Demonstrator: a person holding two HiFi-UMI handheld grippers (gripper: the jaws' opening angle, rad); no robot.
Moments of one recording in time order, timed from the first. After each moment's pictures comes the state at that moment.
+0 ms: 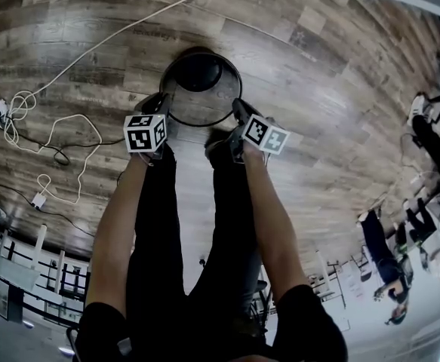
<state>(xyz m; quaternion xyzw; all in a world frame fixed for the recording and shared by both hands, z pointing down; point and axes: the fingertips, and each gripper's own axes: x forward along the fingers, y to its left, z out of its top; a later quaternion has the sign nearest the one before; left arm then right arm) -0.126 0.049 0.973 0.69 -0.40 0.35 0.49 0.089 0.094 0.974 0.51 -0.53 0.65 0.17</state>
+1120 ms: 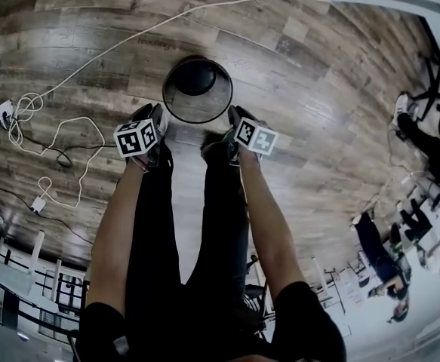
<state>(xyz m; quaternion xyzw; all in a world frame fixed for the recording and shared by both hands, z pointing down) -0.166 0.058 0.907 0.64 -0.44 0.32 0.55 0.091 0.101 0.916 0.53 -0.53 0.62 0.24</state>
